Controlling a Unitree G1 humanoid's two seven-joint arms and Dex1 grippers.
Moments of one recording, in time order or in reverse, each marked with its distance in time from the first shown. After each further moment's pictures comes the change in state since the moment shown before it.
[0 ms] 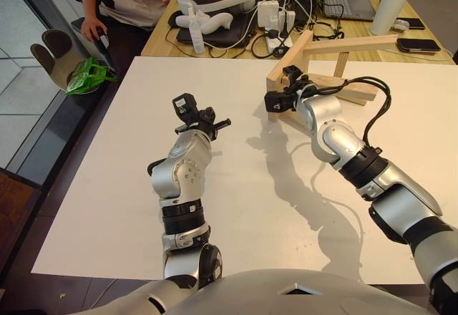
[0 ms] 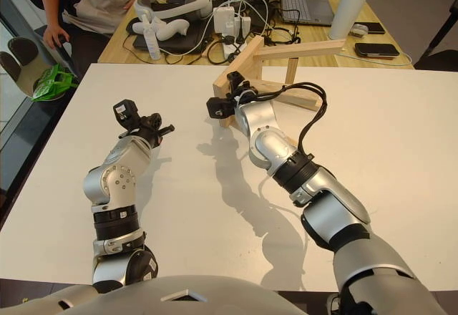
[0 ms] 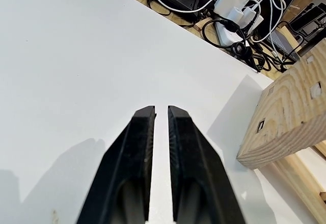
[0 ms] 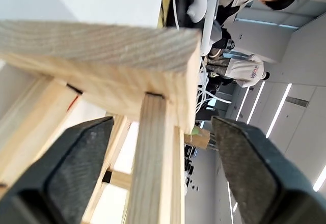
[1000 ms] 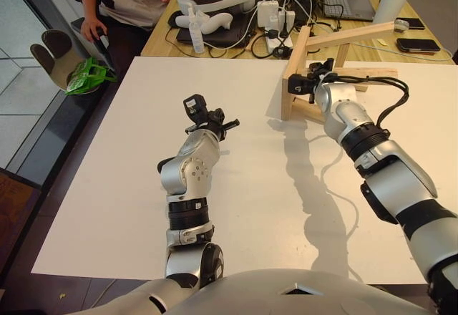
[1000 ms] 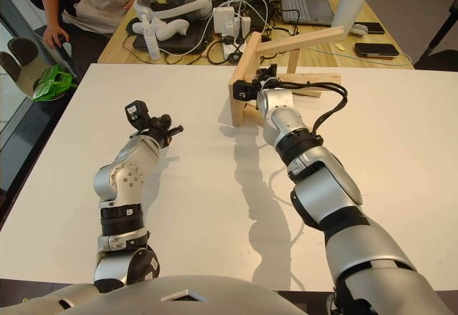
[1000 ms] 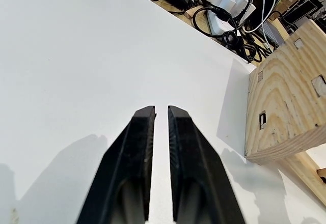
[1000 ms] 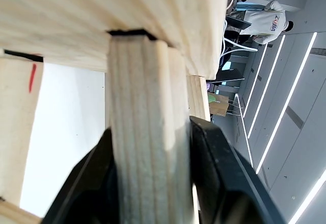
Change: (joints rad) left arm -0.016 -0.007 -0.040 0.072 -0.041 -0.038 0.022; right arm -0.164 0.059 -0.156 0.562 0.180 -0.210 -0.280
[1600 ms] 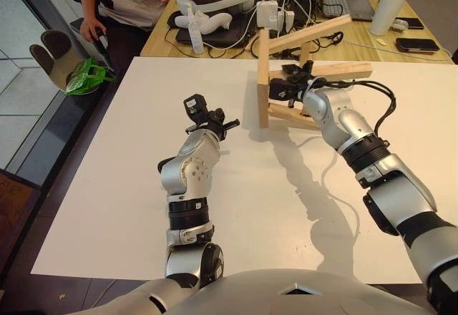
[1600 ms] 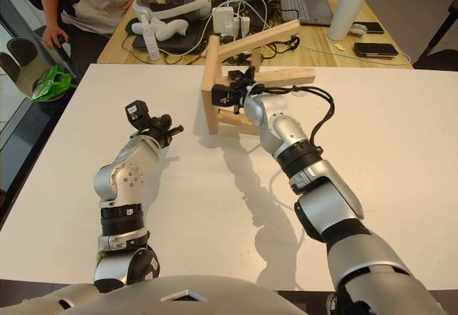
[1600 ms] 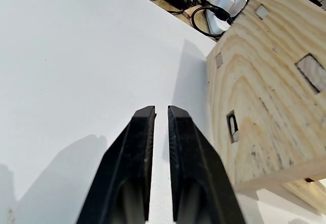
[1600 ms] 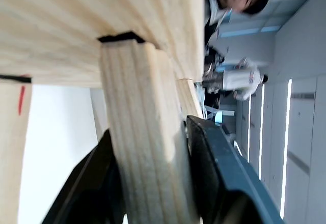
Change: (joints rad) left arm -0.001 0.000 -0.002 0.001 -0.002 0.000 0.000; right arm 0.138 0.005 -0.056 -0.300 0.088 -0.271 0.035
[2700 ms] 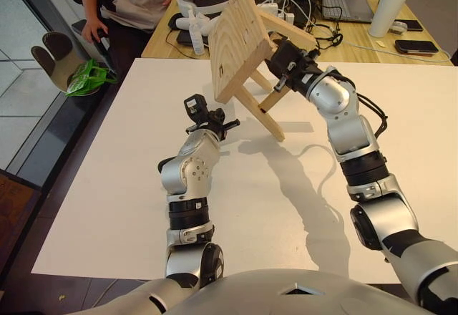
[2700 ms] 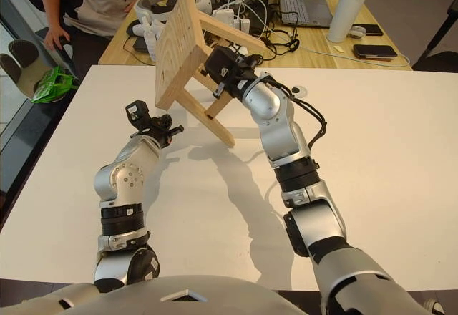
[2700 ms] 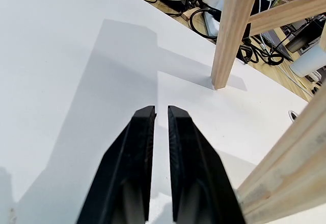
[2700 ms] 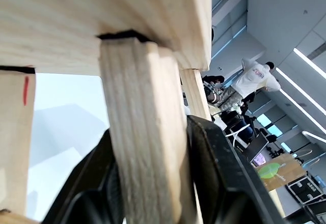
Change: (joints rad) left arm 0.000 0.000 0.000 -0.002 0.002 -0.005 -0.001; right arm 0.127 0.130 -0.315 -0.314 0.404 0.157 0.098
